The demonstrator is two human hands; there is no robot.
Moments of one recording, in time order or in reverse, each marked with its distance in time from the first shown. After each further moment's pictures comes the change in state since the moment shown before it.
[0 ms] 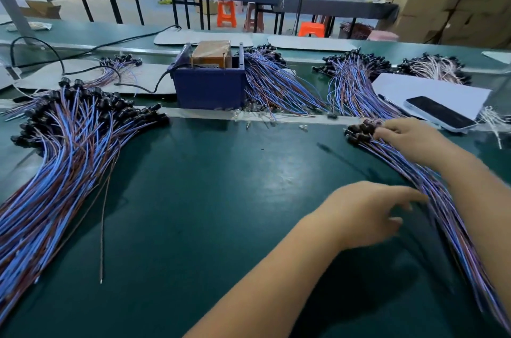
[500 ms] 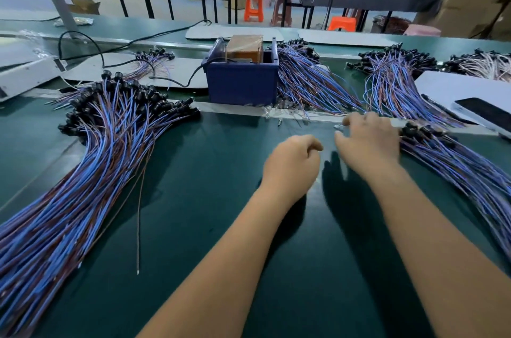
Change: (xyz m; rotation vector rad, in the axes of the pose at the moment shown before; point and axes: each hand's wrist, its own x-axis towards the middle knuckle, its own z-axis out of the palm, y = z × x) left_hand -0.045 -0.080 -0.080 0.017 0.491 -0.594; right_hand 0.001 -0.121 0.085 -0.239 0.245 -0.055
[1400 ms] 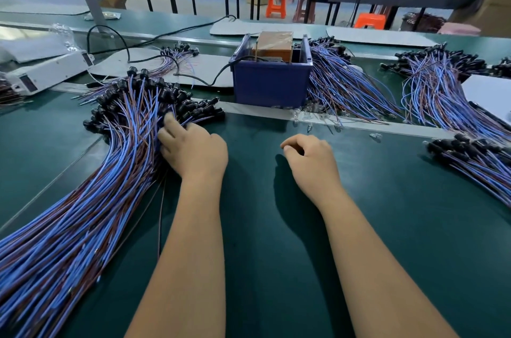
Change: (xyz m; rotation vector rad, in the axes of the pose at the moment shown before) left_hand 0.018 -0.102 -0.120 0.507 0.545 -0.602; right_hand -0.031 -0.116 0.048 0.801 -0.167 -0.111
